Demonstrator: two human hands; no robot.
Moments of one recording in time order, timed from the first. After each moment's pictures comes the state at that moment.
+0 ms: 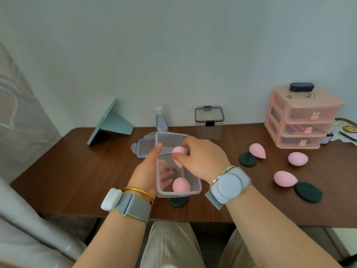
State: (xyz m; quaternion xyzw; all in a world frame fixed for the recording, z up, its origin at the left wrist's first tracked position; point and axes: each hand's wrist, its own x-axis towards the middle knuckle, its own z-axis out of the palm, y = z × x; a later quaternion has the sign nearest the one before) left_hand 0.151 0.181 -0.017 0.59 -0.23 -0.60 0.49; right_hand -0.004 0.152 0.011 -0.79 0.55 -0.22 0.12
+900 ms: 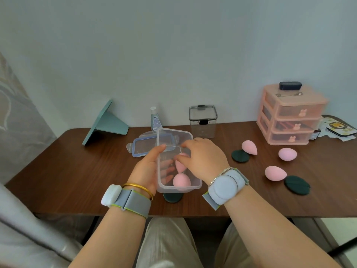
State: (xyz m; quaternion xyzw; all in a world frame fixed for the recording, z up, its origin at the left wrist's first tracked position) left_hand 0.138 0.184 -0.016 0.53 -0.25 -0.63 0.51; right_hand -0.021 0.161 0.002 -0.80 0.55 -0.22 0.07
